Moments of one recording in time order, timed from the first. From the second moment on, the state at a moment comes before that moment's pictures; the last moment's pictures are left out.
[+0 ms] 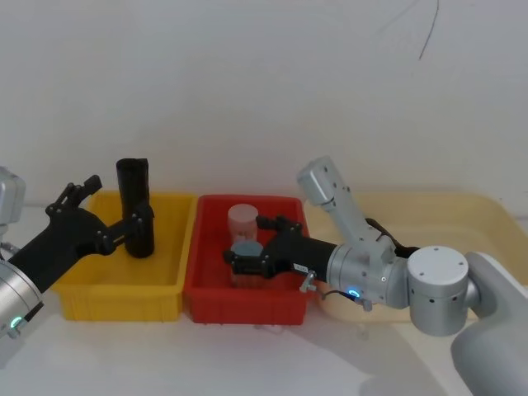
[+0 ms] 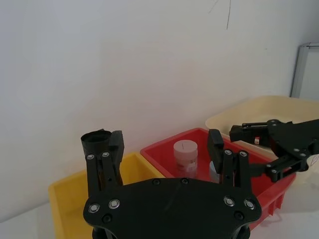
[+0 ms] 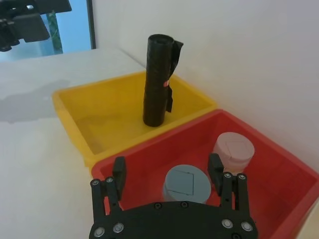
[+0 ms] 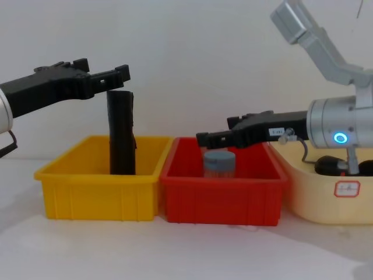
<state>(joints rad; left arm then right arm) -0.41 0.39 0.29 -1.40 -0.48 -0.15 -0.46 0.68 0.24 -0.49 -1.09 0.23 0.15 0.62</state>
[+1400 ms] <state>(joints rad) -0.40 0.39 0.29 -1.40 -0.48 -0.14 -0.46 0.82 0.19 -0.55 -0.80 0.24 0.10 0.66</state>
